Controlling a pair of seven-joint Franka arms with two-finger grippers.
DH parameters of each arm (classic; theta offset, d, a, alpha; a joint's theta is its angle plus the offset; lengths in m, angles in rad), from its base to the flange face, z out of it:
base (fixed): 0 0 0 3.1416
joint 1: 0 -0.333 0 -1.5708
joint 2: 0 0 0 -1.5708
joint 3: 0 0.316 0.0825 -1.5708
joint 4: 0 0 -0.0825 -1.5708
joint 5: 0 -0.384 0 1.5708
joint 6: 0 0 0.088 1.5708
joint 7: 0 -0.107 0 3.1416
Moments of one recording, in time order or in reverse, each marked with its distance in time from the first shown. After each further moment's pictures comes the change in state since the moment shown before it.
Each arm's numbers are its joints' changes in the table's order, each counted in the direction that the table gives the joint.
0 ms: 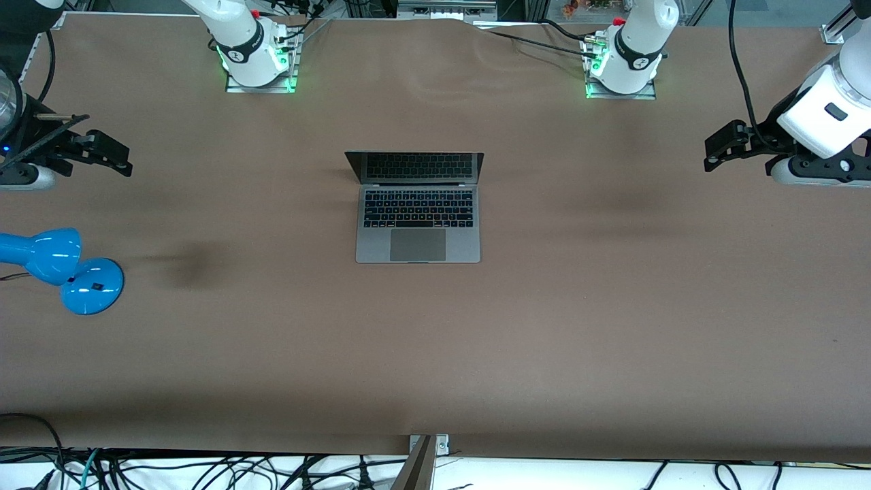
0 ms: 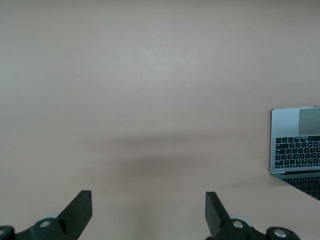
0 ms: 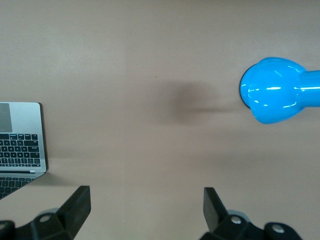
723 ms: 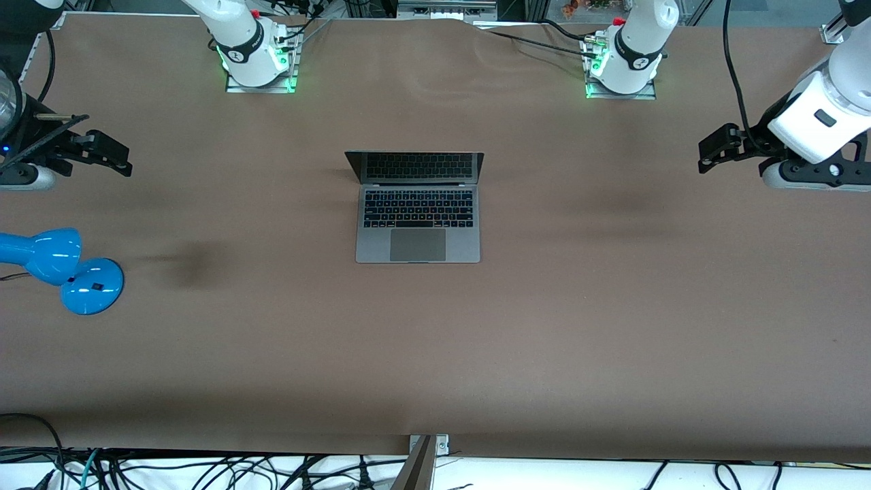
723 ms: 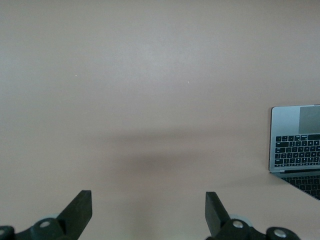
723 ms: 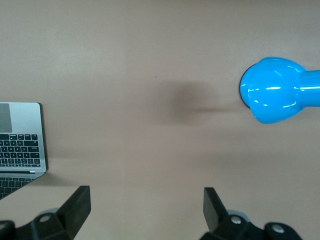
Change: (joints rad) left arm 0.013 -0.008 -0.003 0.011 0.000 0.001 0.015; right arm 0.000 0.000 0.000 0.000 0.000 0.000 -0.001
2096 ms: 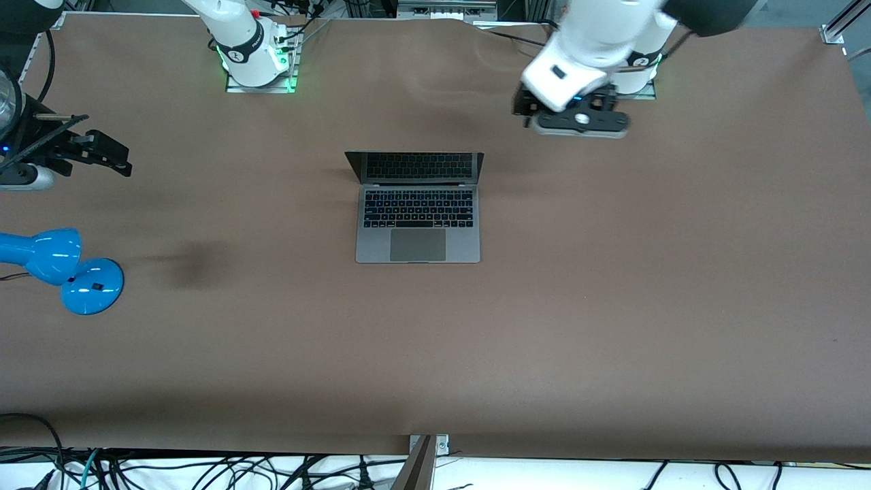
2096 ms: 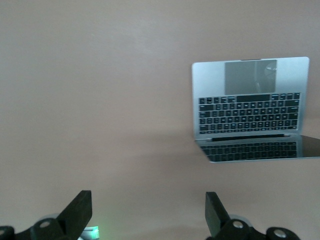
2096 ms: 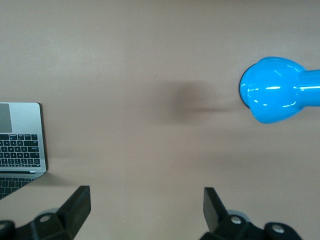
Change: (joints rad) left arm 0.035 -0.003 -0.491 0.151 0.031 -0.125 0.528; right arm 0.000 0.000 -0.001 0.000 0.000 0.000 0.000
